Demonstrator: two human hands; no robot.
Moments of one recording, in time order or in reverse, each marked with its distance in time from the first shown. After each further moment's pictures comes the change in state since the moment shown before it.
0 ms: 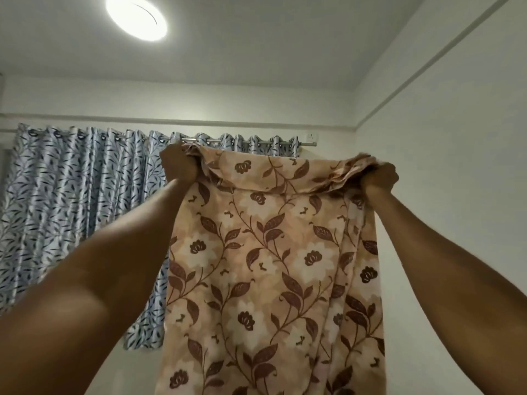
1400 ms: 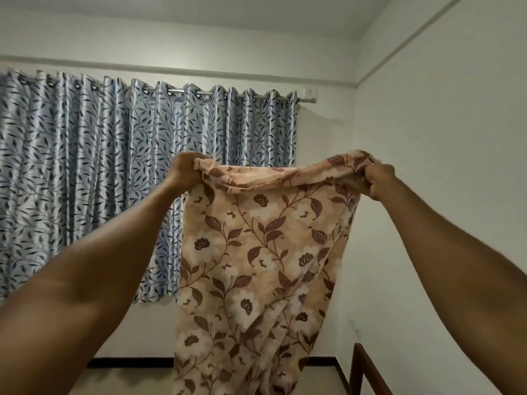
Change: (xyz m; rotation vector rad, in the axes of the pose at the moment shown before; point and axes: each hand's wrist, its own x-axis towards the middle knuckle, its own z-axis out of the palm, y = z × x) left_hand -0.088 -0.102 0.044 -0.190 -0.510 0.099; right_hand -0.059 0.071 0.023 0.352 -0.223 0.431
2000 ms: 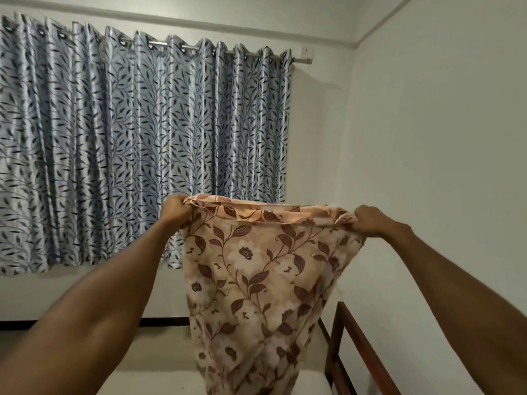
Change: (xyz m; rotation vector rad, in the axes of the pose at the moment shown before) left_hand -0.121 -0.112 0.092 -0.155 -0.201 -0.491; right_hand -0.030 0.149 -0.073 -1.443 -0.468 -0.247
